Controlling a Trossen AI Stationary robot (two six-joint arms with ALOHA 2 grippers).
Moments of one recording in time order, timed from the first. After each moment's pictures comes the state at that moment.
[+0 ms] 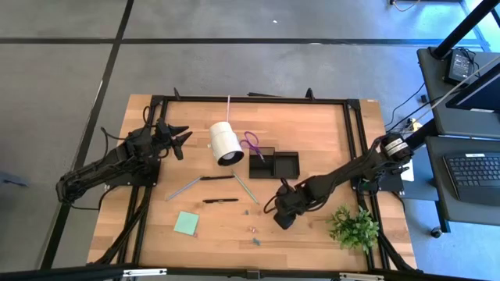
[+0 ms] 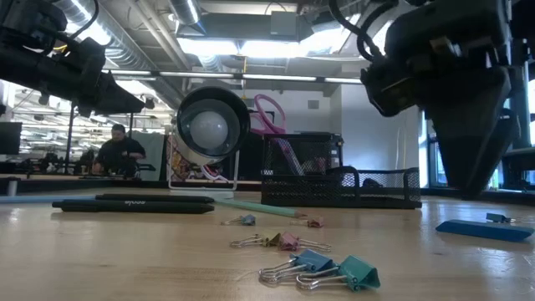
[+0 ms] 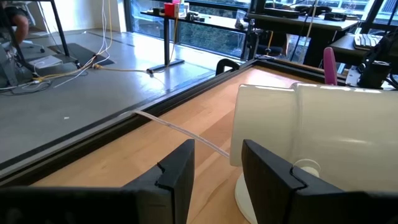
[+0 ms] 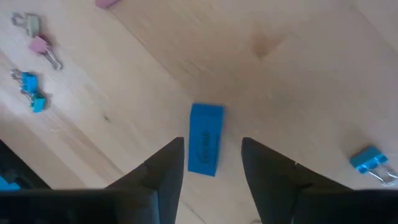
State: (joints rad) left arm 0.50 0.03 0.09 -0.24 -0.14 -0.12; right arm 0.42 1.76 1.06 -0.56 -0.11 1.23
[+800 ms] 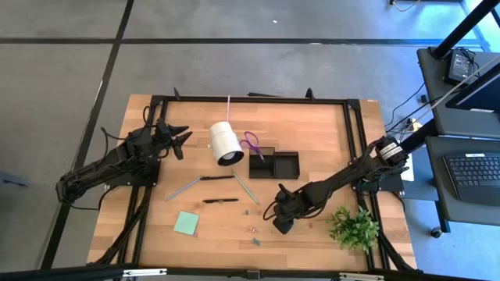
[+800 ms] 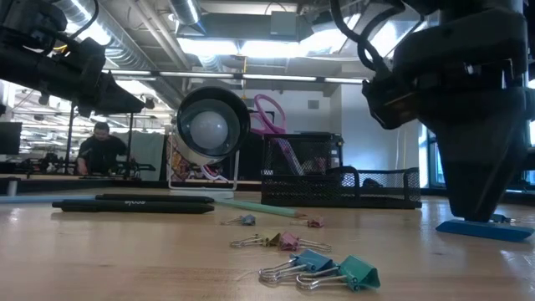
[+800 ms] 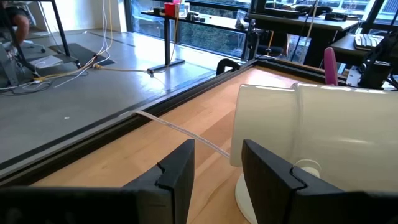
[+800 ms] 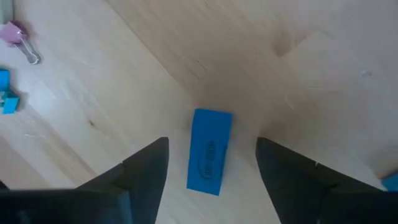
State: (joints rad) left arm 0.50 0.03 0.09 -0.24 -0.14 -0.12; right arm 0.46 1.83 1.06 -0.51 -0.06 1.22
